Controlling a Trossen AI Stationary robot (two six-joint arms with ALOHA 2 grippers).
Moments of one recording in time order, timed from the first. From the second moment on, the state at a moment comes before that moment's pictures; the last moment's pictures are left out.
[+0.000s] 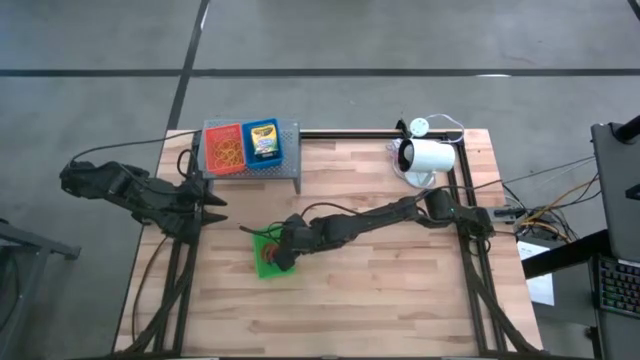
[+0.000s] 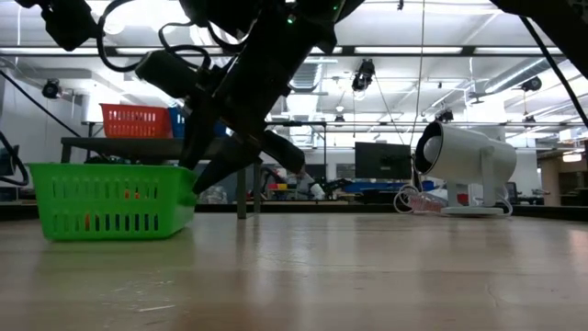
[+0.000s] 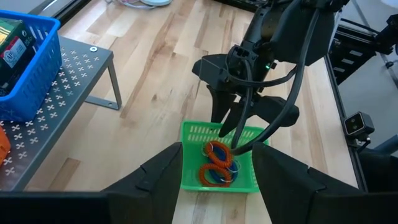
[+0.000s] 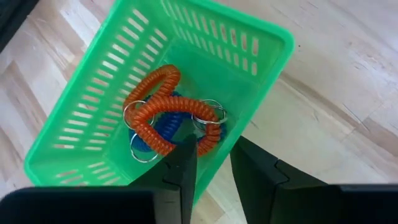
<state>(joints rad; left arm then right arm) -0.32 0.53 0.88 -1.00 -0.30 -0.48 0.15 2.32 1.86 -0.49 0.20 0.98</state>
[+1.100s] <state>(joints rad) -0.32 0.53 0.88 -1.00 -0.30 -0.48 0.15 2.26 1.86 -0.69 0.24 0.92</state>
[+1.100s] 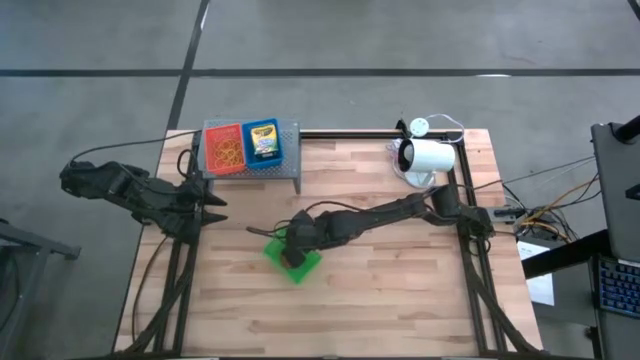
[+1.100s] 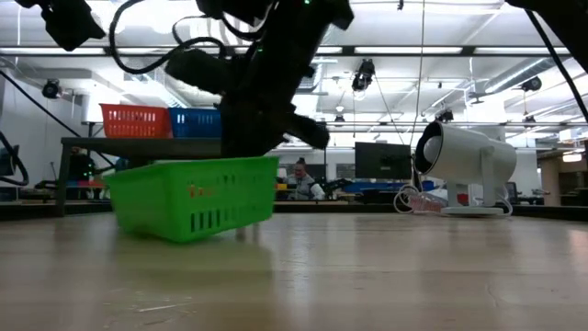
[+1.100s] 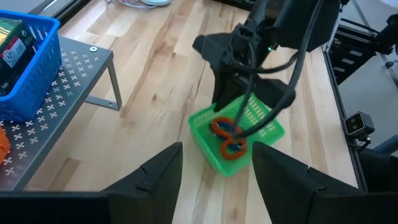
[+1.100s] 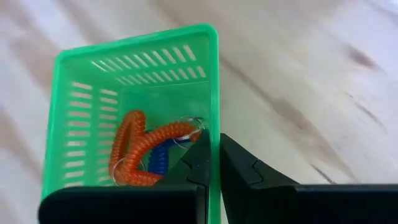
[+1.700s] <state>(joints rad) -0.33 0.53 0.88 -1.00 -0.30 -0.48 0.18 2.16 1.74 -0.52 0.33 0.93</state>
